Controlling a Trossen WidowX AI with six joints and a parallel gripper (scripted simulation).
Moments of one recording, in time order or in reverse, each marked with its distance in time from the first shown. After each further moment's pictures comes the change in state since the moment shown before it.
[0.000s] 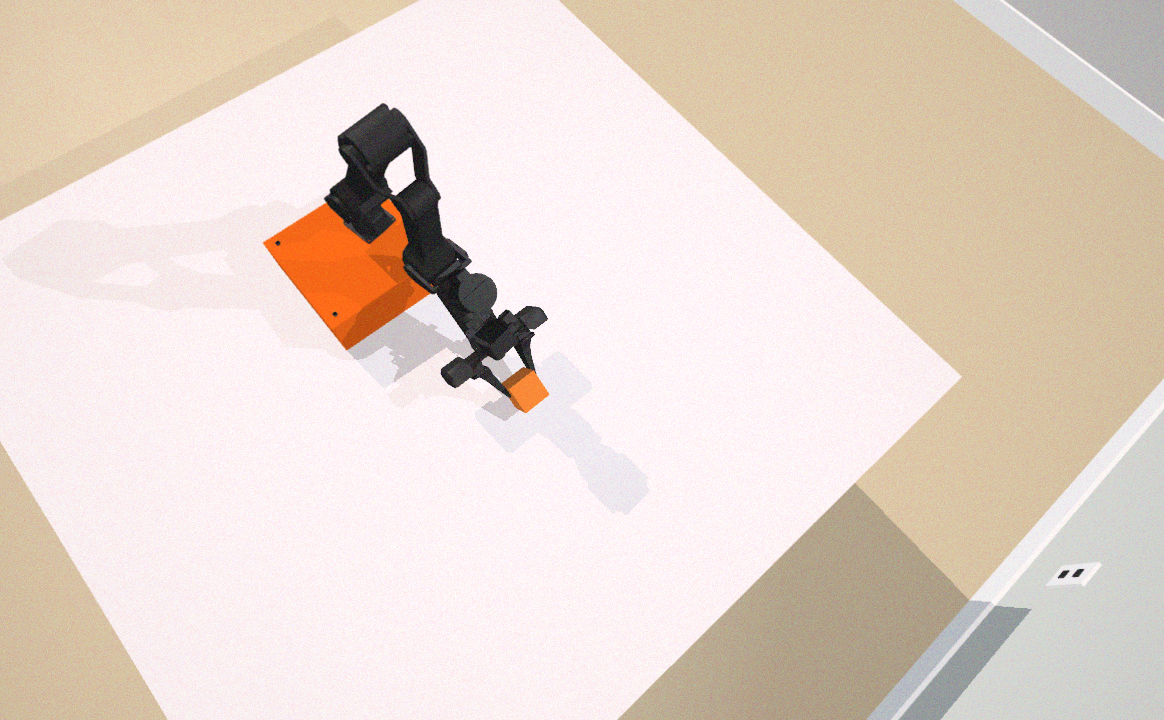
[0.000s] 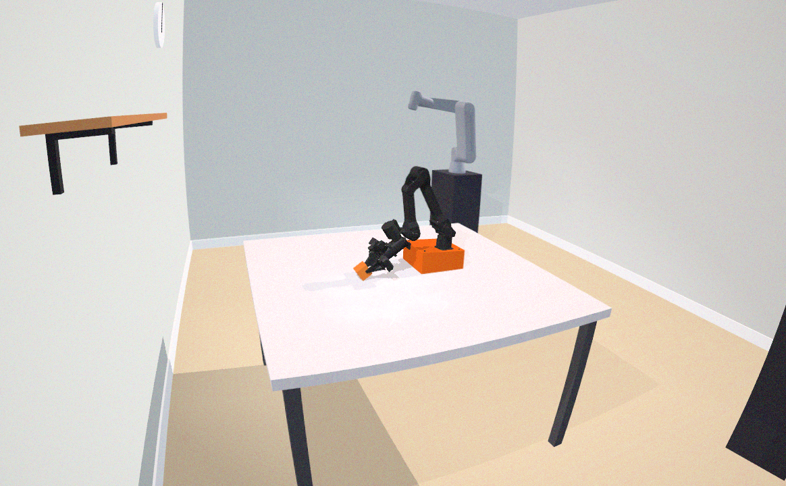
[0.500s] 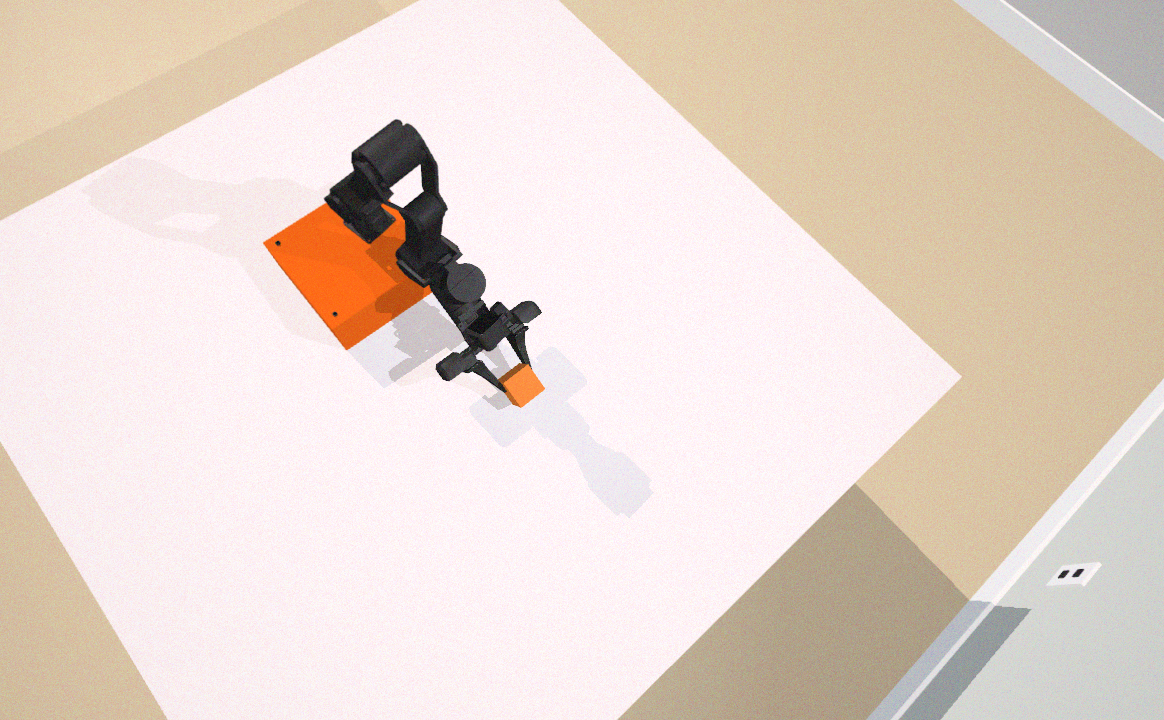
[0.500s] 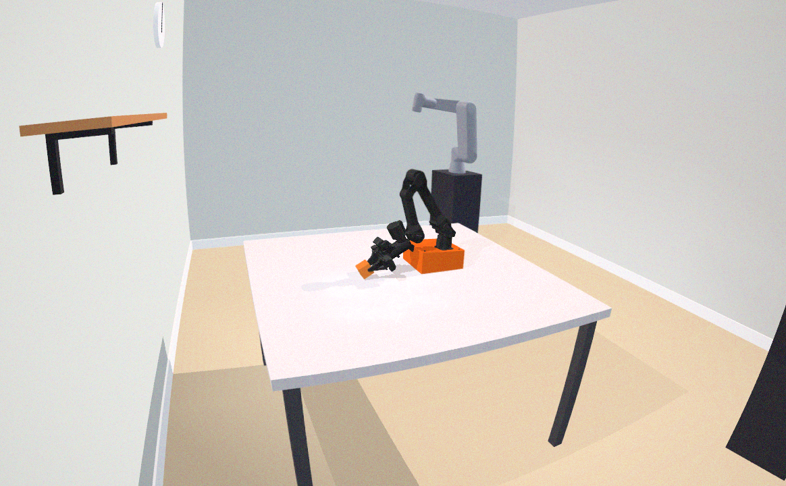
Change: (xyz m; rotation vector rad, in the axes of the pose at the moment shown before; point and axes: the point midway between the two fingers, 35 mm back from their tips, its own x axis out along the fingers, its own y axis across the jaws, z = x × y) arm -0.011 -0.001 -0.003 0.000 -0.086 -0.001
